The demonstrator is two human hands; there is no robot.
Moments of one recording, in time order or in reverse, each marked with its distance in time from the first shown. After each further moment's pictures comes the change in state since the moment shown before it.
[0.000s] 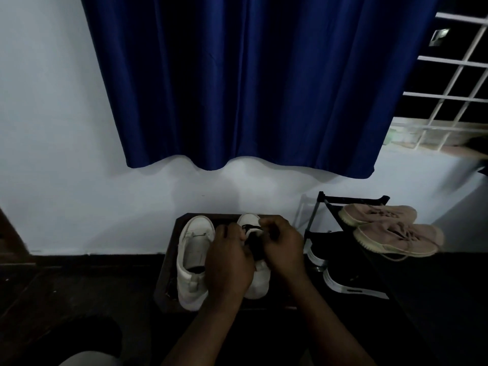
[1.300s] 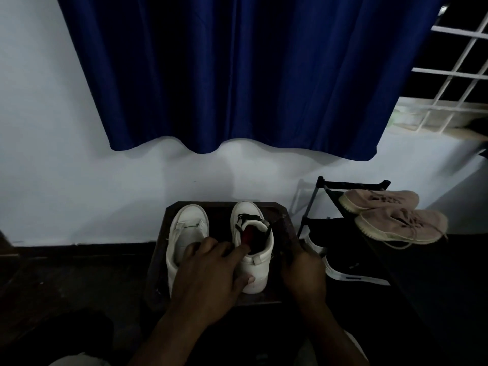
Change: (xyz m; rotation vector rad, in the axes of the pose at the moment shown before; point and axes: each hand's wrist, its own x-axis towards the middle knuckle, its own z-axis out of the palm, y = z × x) left_hand -0.018 -0.048 -0.024 0.389 -0.291 0.447; right_hand -0.031 0.099 -0.018 -0.744 -0.029 0.036
